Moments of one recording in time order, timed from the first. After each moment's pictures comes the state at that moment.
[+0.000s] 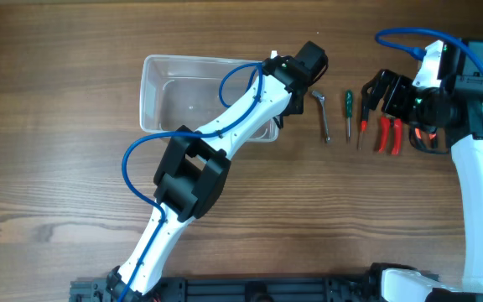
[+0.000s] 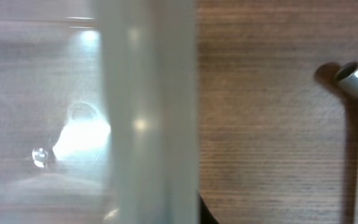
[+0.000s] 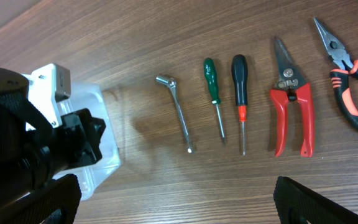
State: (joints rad) left arm -0.72 2.40 2.12 -1.03 -0.22 -0.66; right arm -0.10 1.39 1.39 -1.02 -0.22 0.29
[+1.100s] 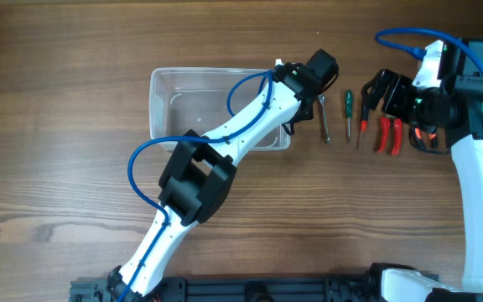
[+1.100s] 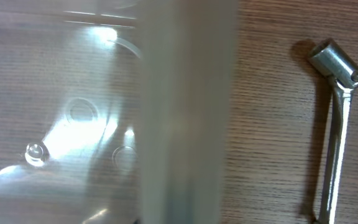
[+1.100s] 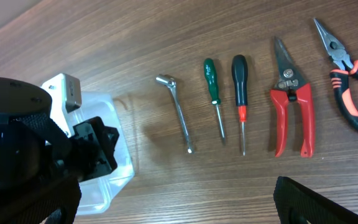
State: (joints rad) left arm -0.77 2.40 2.12 -1.05 -0.19 -0.81; right arm -0.10 1.39 1.39 -1.02 -0.22 0.29
